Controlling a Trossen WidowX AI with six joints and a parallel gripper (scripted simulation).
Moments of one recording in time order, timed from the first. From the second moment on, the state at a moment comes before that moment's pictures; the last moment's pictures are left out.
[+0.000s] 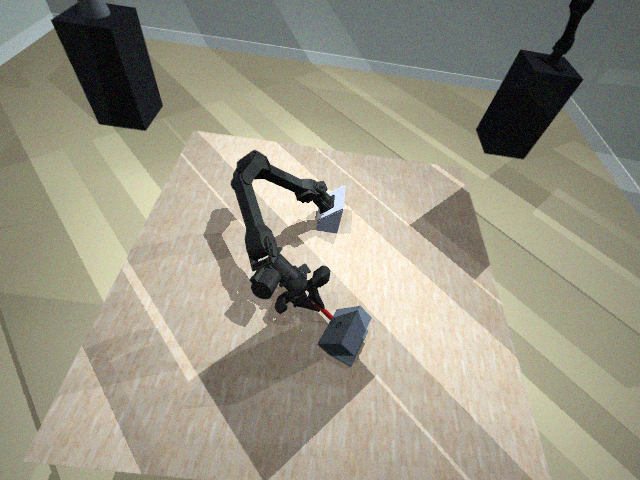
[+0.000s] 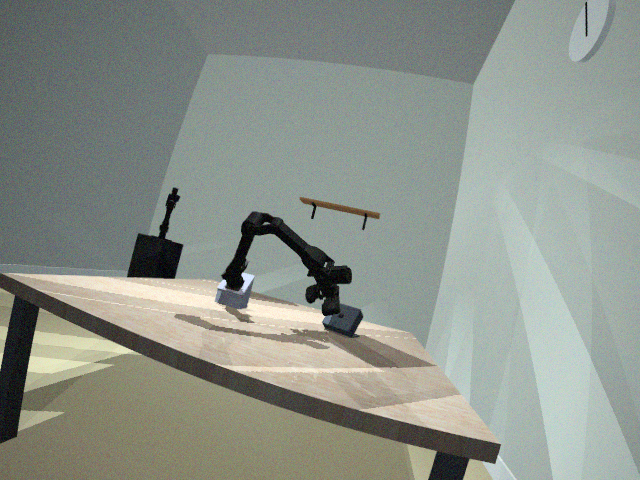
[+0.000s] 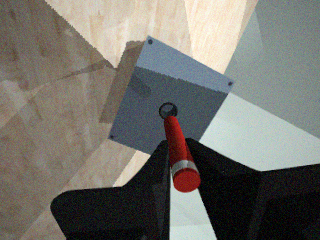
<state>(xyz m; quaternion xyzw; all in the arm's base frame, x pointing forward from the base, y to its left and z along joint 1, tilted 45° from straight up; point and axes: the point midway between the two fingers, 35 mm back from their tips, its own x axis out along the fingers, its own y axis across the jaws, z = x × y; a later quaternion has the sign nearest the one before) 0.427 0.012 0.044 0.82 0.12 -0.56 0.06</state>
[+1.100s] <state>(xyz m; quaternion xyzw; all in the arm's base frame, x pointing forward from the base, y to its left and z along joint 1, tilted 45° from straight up) 0.435 0.015 0.024 0.82 0.12 -0.56 0.06</state>
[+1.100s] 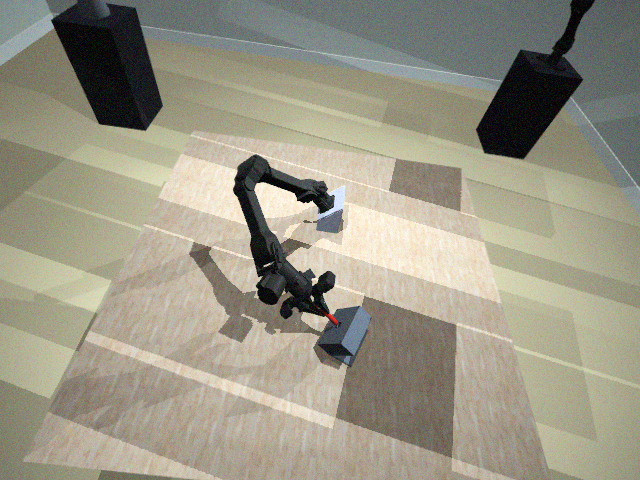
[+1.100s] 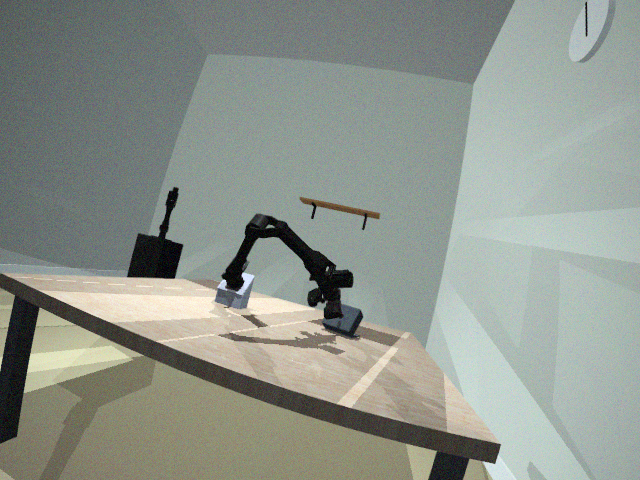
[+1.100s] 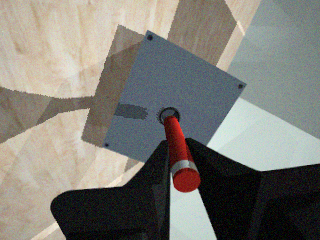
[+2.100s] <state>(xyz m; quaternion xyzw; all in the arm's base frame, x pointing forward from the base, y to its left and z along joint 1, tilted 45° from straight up) 0.439 0.017 0.009 0.82 0.12 -0.56 0.06</state>
